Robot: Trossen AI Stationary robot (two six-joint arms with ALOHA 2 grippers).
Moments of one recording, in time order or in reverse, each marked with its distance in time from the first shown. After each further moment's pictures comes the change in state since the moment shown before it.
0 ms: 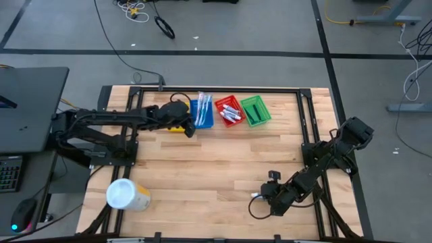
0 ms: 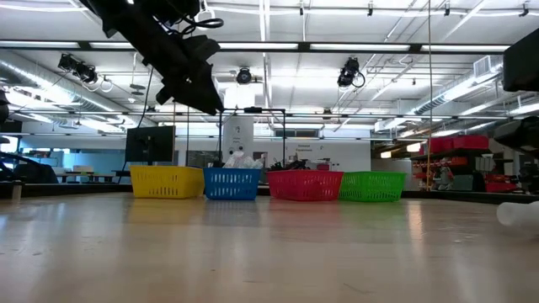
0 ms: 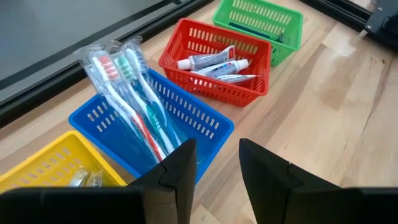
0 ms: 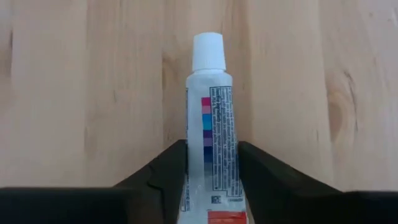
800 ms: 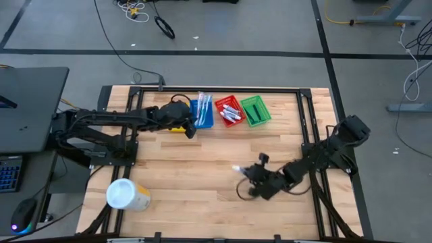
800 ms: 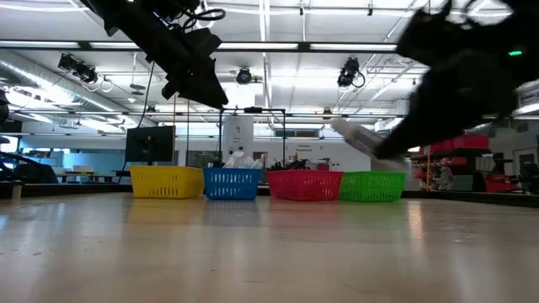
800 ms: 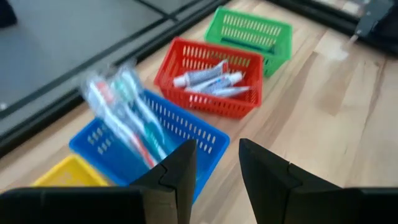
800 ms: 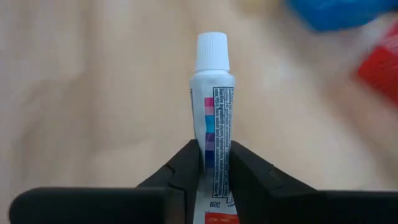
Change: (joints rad) left arm -0.024 0.001 0.000 0.048 -0.032 0.071; right arm -0.194 -0.008 -0.004 0.253 0.468 -0.198
